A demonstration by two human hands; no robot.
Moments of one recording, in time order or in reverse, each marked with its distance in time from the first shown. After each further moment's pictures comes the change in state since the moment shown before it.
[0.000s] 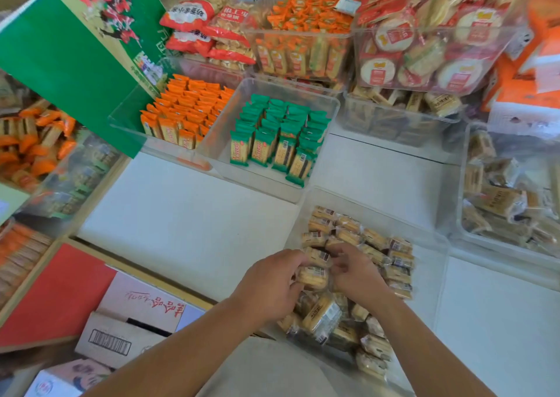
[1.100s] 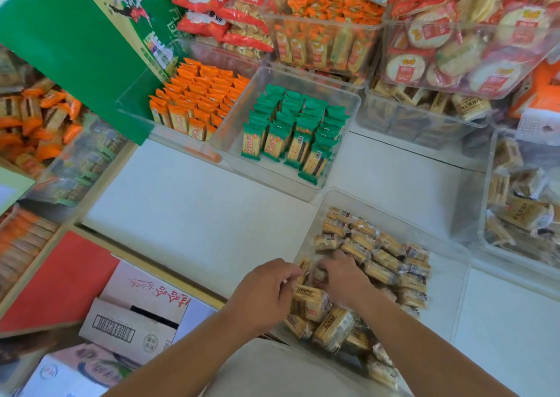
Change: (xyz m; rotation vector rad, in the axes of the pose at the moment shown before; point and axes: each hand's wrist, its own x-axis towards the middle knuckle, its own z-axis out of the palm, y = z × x) left_hand -0.018 -0.036 -0.002 -0.140 0.011 -0.070; right_hand 0.040 -0.006 0.043 -0.806 -0.186 -0.029
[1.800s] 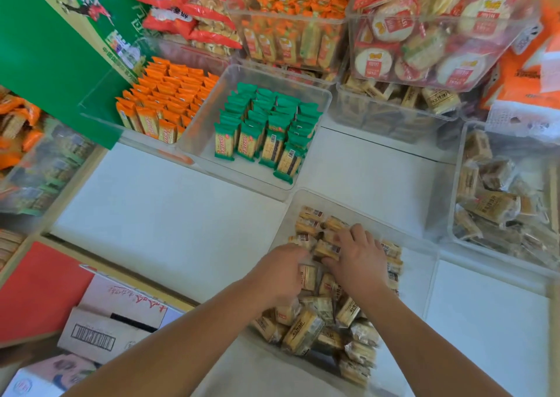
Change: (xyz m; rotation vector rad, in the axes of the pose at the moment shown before) left_hand 0.080 0.049 0.035 0.051 -0.198 -0.068; right_hand -0.029 0.057 -0.040 -0.077 0.614 0.016
